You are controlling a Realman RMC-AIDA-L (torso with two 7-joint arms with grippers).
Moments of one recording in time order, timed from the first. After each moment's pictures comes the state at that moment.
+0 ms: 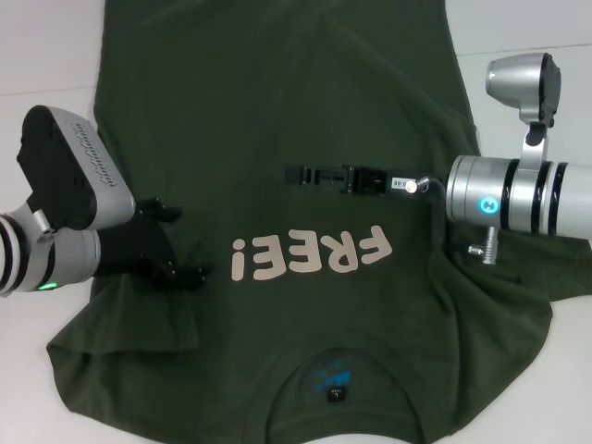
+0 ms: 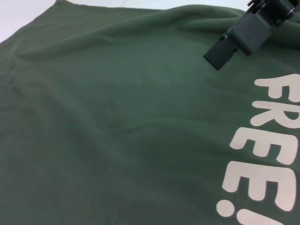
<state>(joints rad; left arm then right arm) -0.43 -2.17 -1.80 -1.03 -0.89 0.95 -1.61 0.65 2.09 -0.94 -0.38 -1.66 -1.12 1.82</state>
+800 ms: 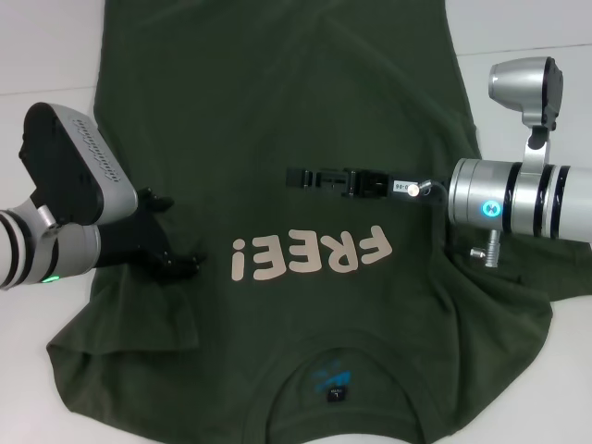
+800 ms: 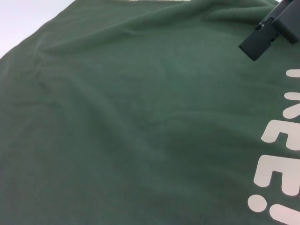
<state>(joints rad) -0.44 -2.17 -1.78 -1.00 -0.88 0.85 -1.62 0.64 2.09 -0.93 -0.38 -1.66 -1.13 1.81</state>
